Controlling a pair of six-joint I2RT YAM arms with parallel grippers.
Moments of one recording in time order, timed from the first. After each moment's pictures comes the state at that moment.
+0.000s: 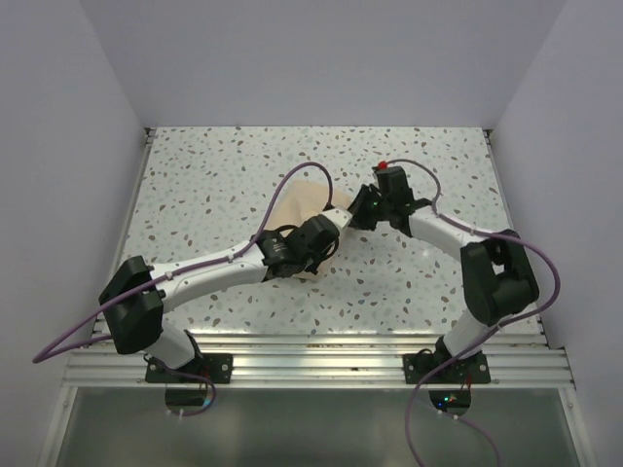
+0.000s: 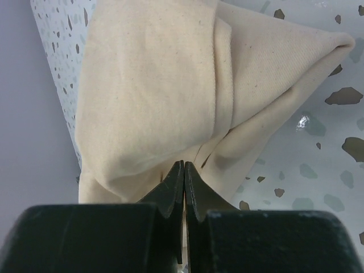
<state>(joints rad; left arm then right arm) -1.01 1.53 1.15 -0.50 -0.36 -0.22 0.39 1.66 1.05 -0.14 -0.36 0.84</state>
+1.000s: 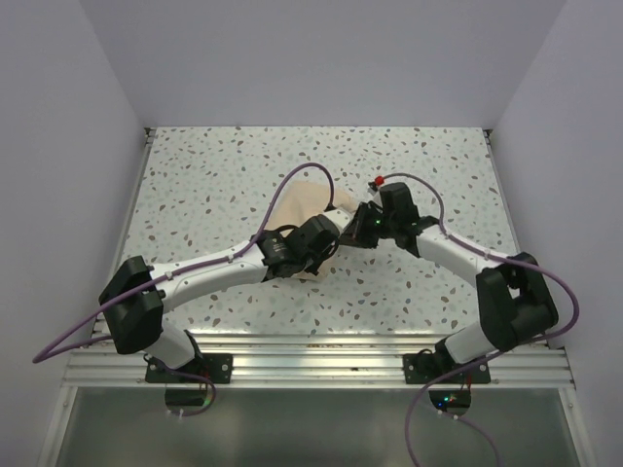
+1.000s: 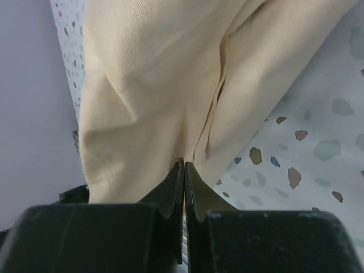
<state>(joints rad) -1.01 1.53 1.15 -0.50 -0.34 -0.21 0.43 1.49 0.89 -0.12 -0.45 0.81</state>
